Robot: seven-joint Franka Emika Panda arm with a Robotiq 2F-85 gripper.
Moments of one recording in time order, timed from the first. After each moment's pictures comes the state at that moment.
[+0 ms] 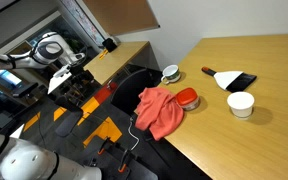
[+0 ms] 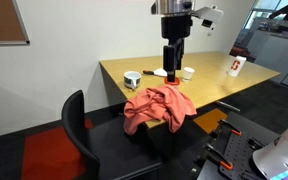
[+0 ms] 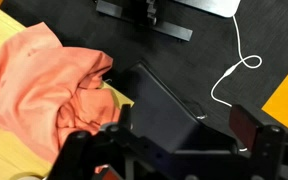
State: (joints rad) arm 0.18 -0.15 0.23 -2.23 0.02 1.87 0.09
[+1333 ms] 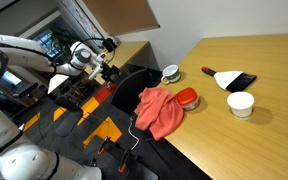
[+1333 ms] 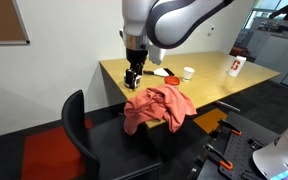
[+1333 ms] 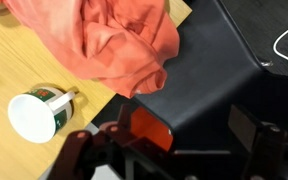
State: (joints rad) arm 0.19 0.27 0.16 -2.05 -0.37 2.31 0.16
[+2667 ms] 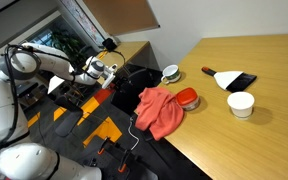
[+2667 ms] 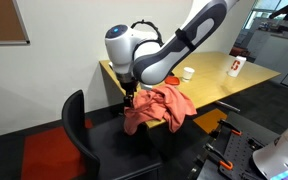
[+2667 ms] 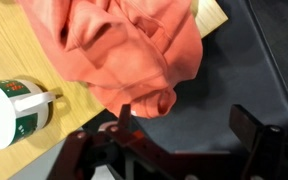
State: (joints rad) arm 0.31 0.55 0.06 -1.92 -0.57 2.32 0.17
